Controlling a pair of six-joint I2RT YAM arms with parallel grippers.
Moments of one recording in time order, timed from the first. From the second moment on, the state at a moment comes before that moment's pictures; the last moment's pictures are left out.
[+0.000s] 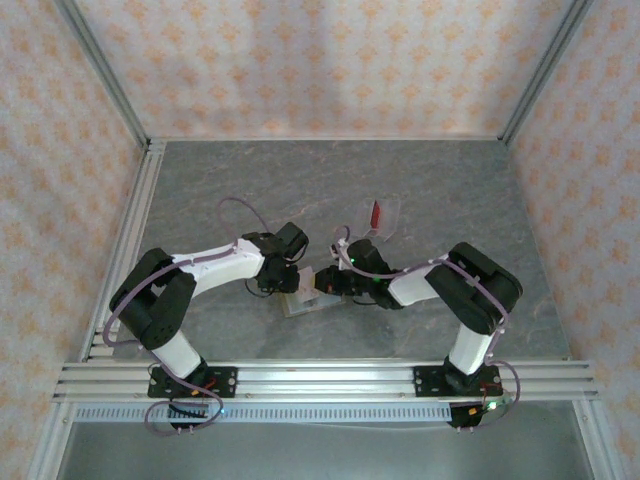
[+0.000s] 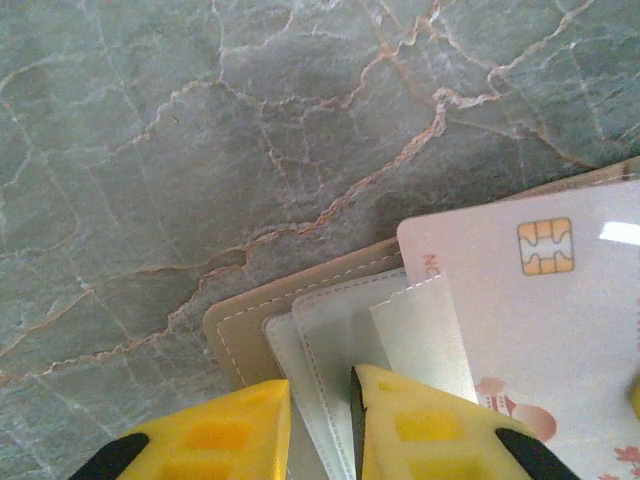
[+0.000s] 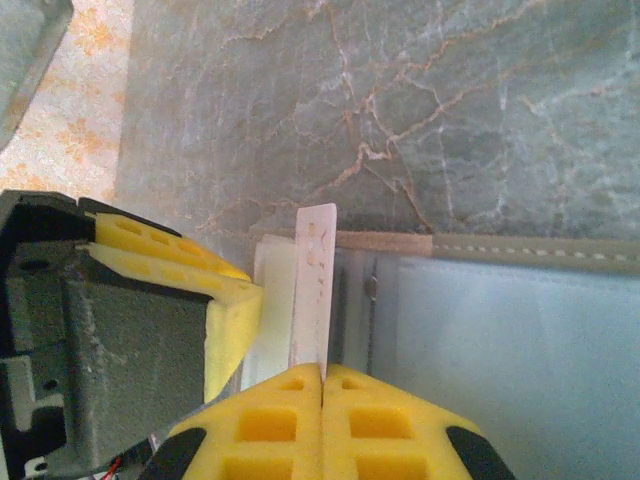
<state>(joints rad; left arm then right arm) -0.63 1.65 0.95 -0.69 0.00 -0.66 0.75 1.75 0.58 0.56 -0.49 0.87</state>
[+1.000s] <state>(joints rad) -0.64 1.66 0.96 -0.70 -0.01 -0.67 0.80 1.78 0.58 0.59 -0.49 0.91</state>
